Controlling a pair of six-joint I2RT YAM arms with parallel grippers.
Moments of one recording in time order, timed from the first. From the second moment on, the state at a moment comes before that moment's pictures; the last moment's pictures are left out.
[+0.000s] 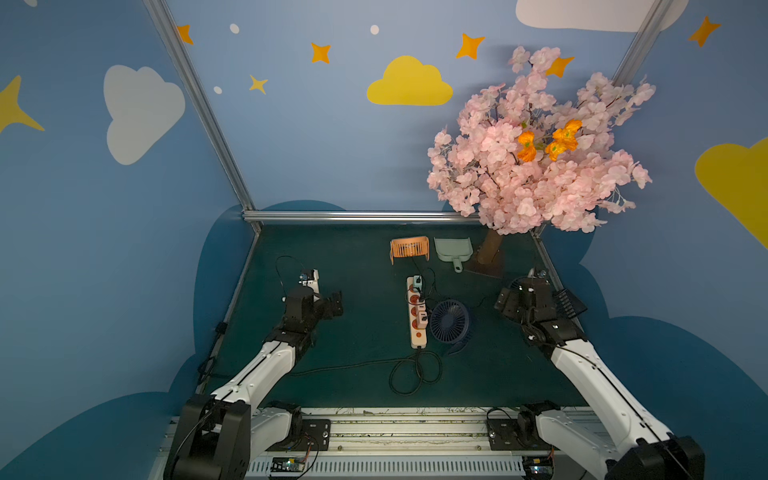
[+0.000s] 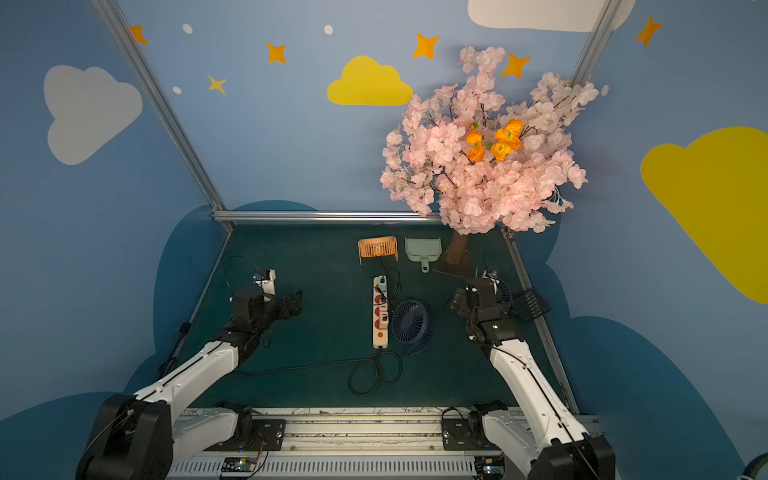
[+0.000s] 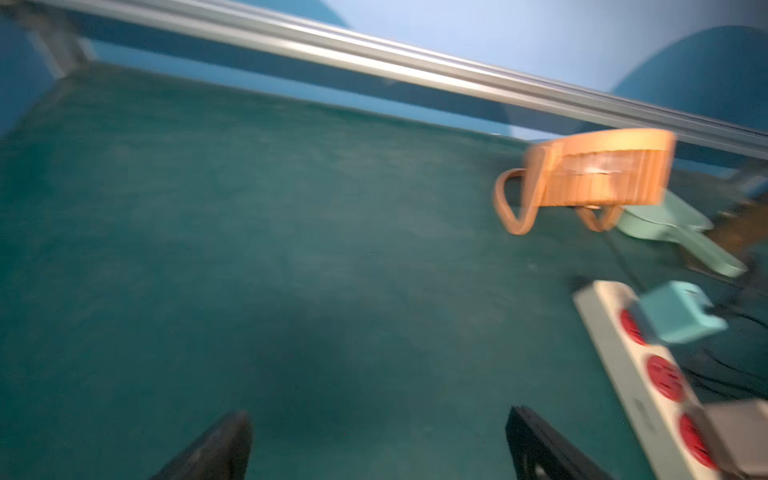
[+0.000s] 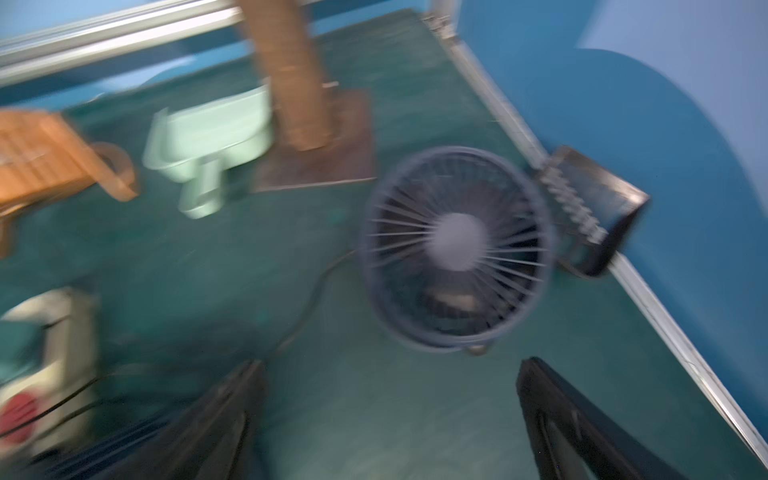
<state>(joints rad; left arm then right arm) -0.12 1.15 0.48 0.14 -0.05 -0.26 0.16 0.93 0.61 -0.38 0.41 0.36</state>
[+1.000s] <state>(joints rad) -0.11 1.57 0.36 0.86 -0.04 0.10 0.05 1.50 0.44 0.59 0.11 -0.04</state>
